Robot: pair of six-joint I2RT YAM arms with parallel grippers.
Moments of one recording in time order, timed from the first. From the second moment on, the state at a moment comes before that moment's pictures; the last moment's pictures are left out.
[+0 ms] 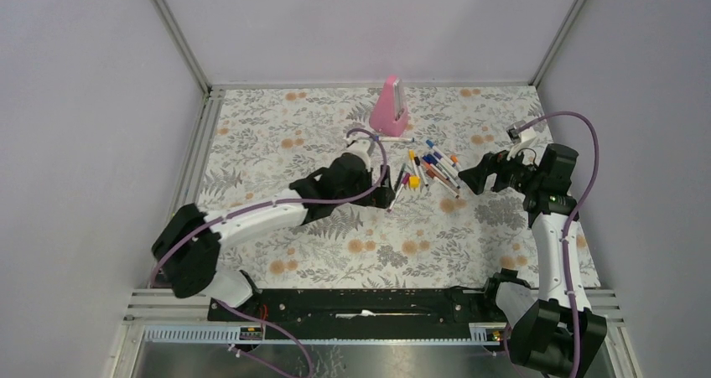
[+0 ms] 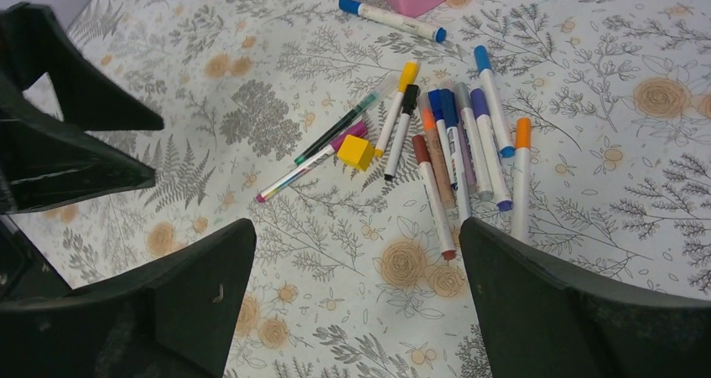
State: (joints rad) left arm -0.88 1.47 0.96 -0.11 -0.10 -0.59; right arm -0.28 0.96 0.73 -0.31 -0.89 -0.12
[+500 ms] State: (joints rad) left arm -0.91 1.94 1.38 -0.21 -0.20 -0.46; right arm -0.28 0.97 0.73 -0.36 -0.89 -0.23
